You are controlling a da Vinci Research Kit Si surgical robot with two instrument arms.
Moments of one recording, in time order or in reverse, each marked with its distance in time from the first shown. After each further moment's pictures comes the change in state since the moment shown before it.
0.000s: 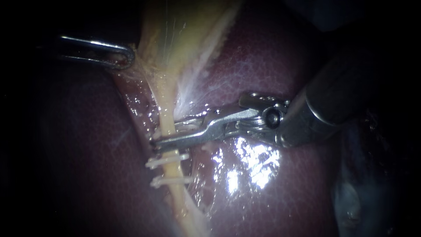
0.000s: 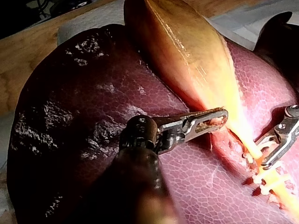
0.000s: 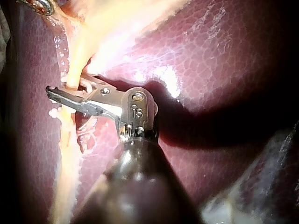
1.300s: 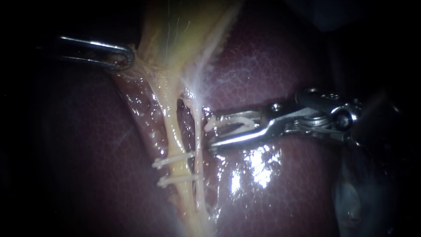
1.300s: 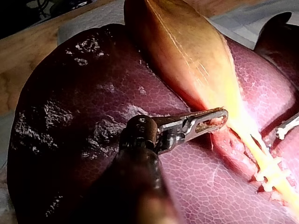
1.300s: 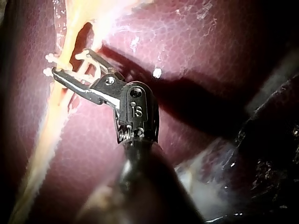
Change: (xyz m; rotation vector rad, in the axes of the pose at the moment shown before) right arm 0.002 -0.007 -0.008 -0.113 -0.017 -0.177; left arm 0.000 0.000 0.000 0.001 0.000 0.000
